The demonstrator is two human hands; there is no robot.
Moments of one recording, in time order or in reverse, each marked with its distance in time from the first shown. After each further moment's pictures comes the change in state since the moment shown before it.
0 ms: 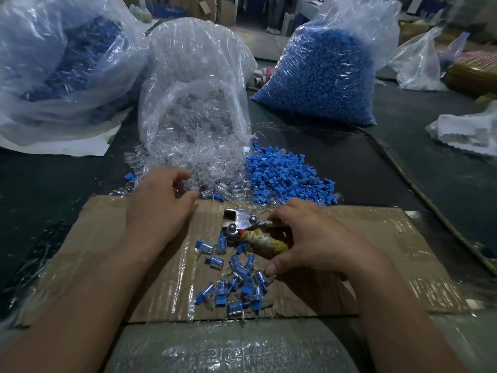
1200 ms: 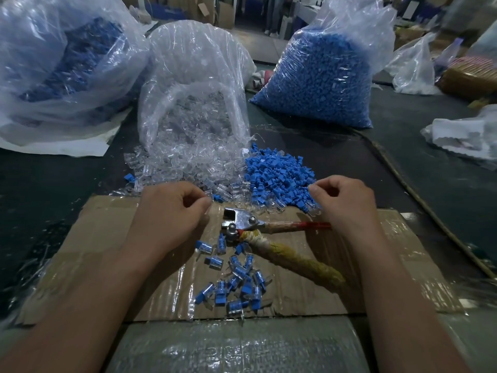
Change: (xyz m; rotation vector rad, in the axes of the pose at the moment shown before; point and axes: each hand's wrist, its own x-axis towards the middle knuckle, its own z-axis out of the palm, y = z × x) left_hand -0.014 0.014 -0.012 -0.090 -0.150 0.114; right_hand 0.015 0.043 -0.007 0.337 0.696 0.253
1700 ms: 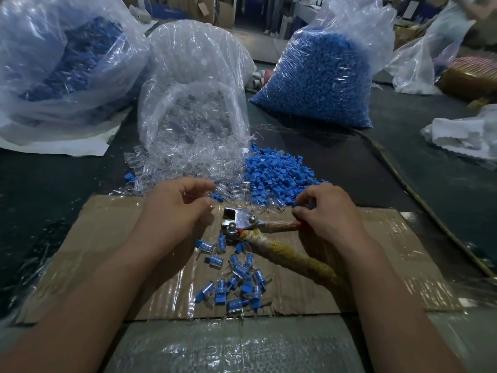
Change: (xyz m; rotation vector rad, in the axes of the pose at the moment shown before) left_hand -0.002 0.004 0.001 -0.473 -0.074 -0.181; right_hand 0.000 -0.004 0.016 -0.318 -0.172 -0.090
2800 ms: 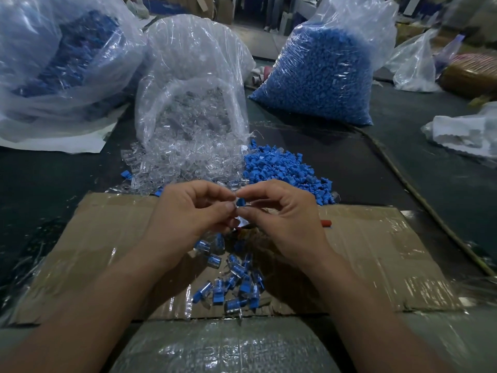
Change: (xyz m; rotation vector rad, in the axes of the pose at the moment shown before) left_hand -0.017 0.022 0.012 -0.302 -0.161 -0.023; right_hand -0.037 -0.061 0.003 0.833 0.041 -0.467
